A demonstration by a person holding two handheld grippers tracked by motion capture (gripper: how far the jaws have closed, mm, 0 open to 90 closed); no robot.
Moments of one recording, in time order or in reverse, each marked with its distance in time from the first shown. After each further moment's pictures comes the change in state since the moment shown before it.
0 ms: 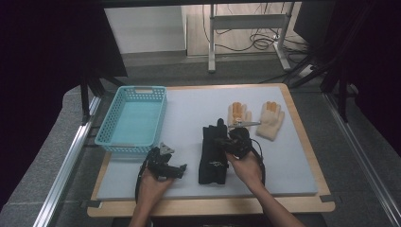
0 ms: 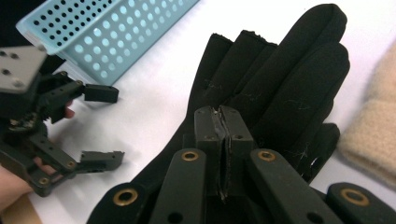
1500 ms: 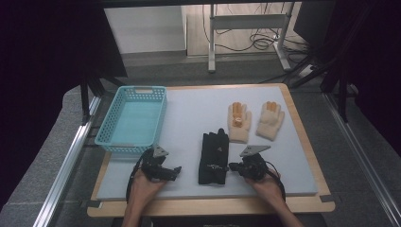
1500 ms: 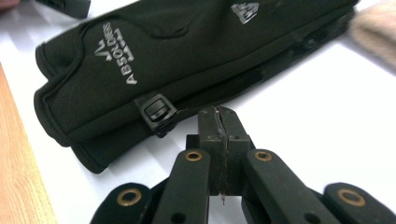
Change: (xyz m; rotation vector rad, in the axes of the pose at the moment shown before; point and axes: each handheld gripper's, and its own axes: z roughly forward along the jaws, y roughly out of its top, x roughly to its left) left arm 0.014 -0.011 -0.012 0.005 -0.029 0.048; right arm -0.036 -0.080 -0.014 0.124 0.069 -0.273
